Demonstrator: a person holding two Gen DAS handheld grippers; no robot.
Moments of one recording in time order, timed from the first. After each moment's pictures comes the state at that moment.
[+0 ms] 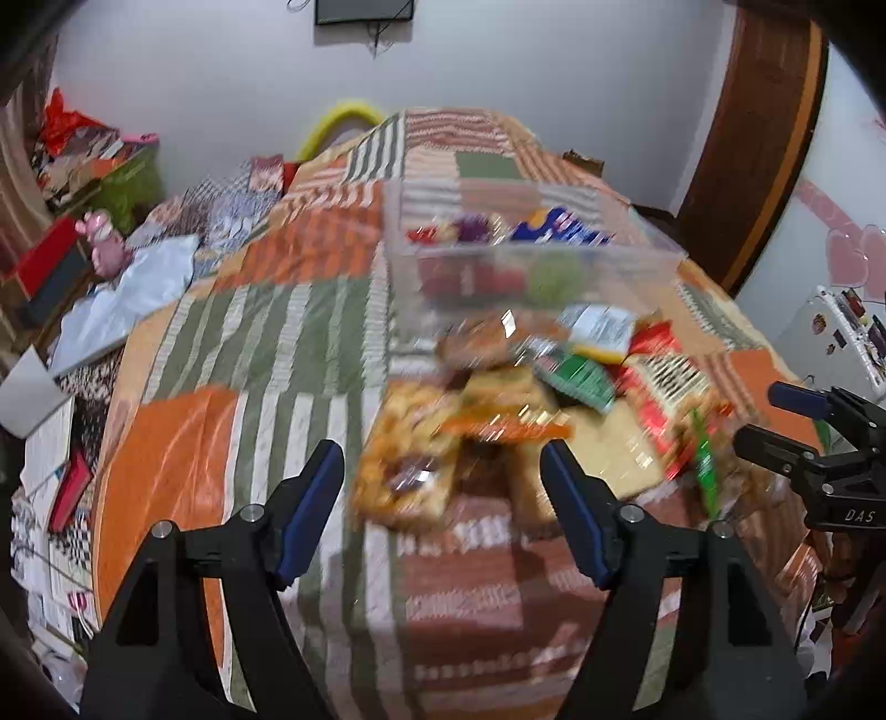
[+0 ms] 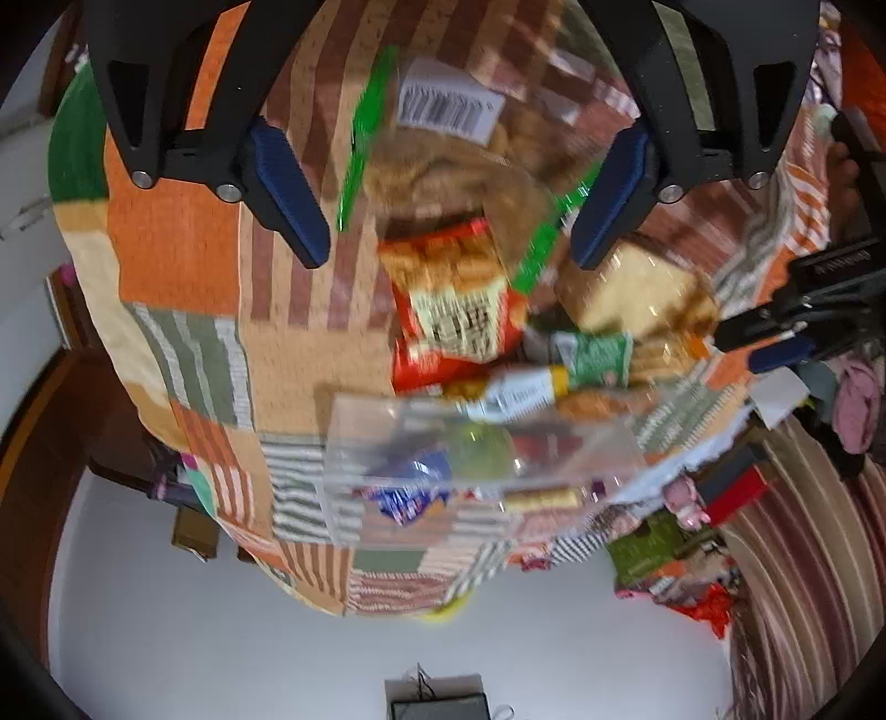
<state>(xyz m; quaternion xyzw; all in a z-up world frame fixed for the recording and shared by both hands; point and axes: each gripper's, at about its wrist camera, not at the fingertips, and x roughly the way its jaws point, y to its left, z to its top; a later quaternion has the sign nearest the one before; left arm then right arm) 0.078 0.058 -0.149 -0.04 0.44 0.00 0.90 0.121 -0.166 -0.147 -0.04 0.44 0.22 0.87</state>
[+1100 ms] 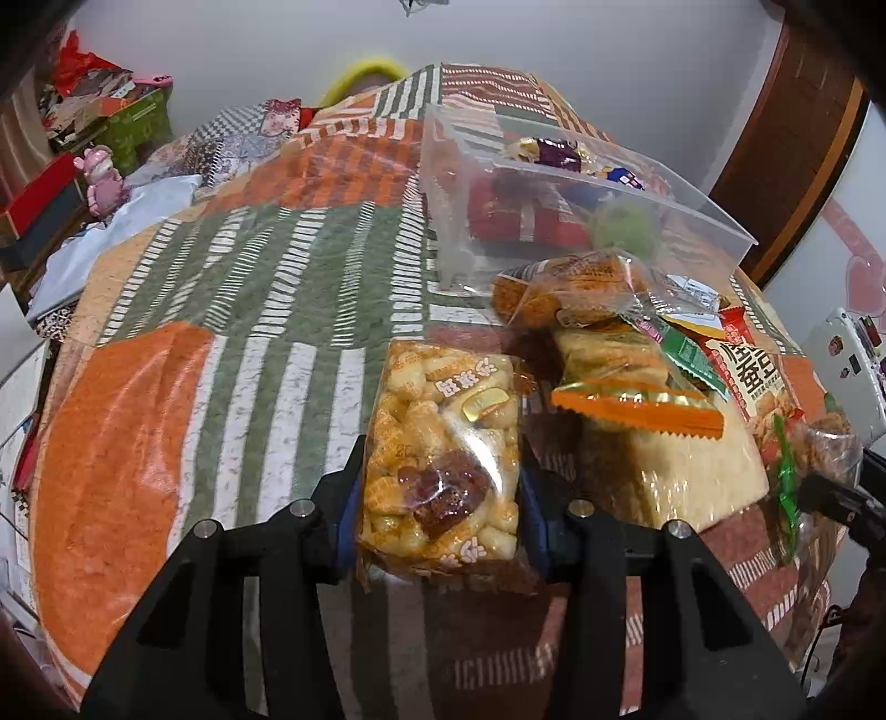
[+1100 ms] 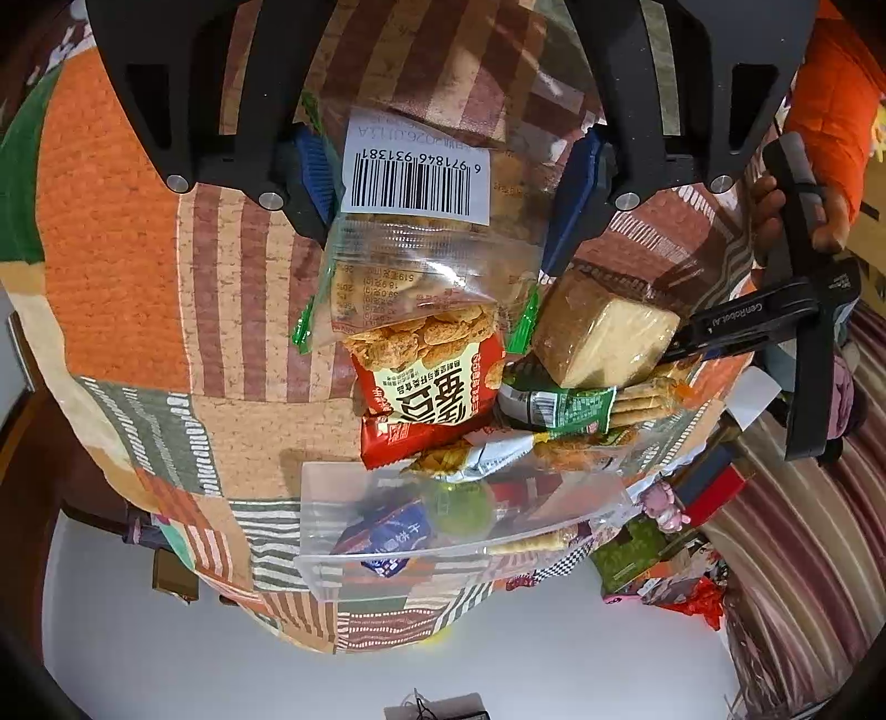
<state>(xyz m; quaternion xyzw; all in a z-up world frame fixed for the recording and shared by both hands) 0.103 0.082 -0.202 -0.09 0.47 0.01 0.88 0.108 -0.171 -0.167 0.02 0.46 0.26 0.85</state>
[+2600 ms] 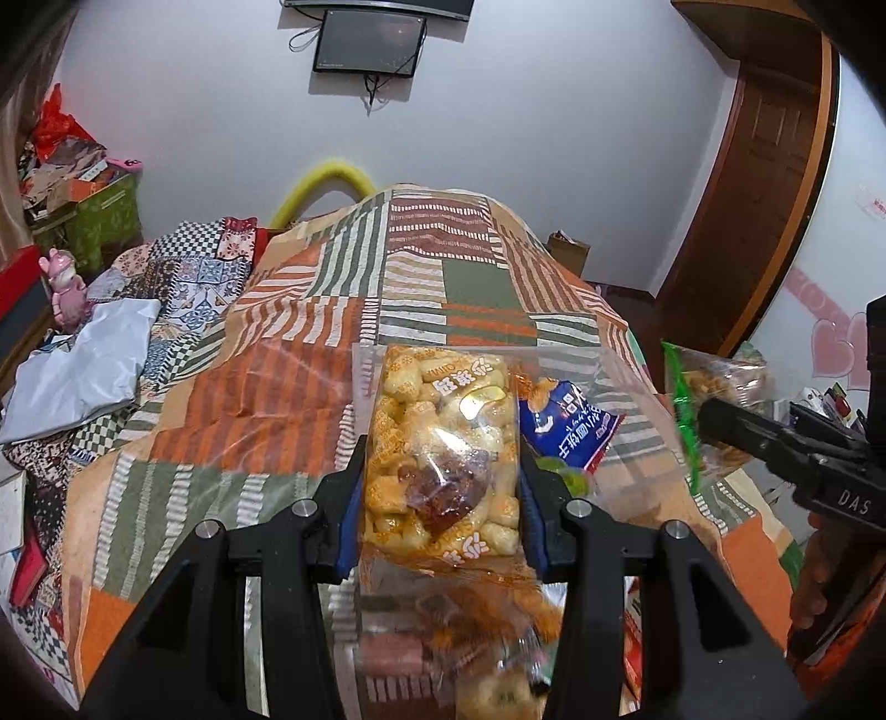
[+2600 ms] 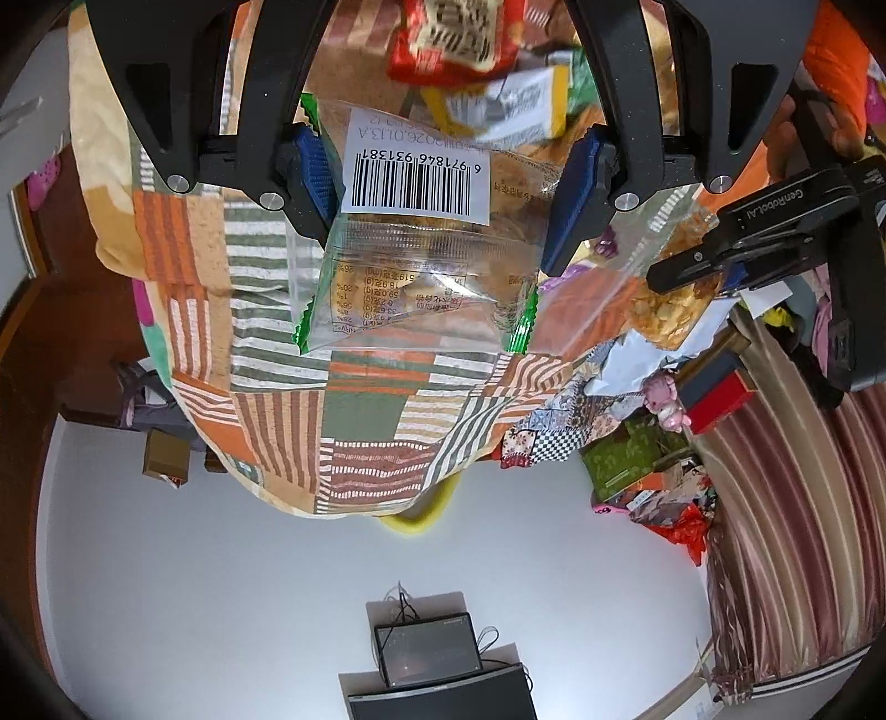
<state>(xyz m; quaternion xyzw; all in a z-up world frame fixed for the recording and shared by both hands) 0.215 0.080 -0.105 -0.09 0.35 -0.03 0.93 0.231 -0.135 -0.083 0.01 0.34 0.26 0.90</state>
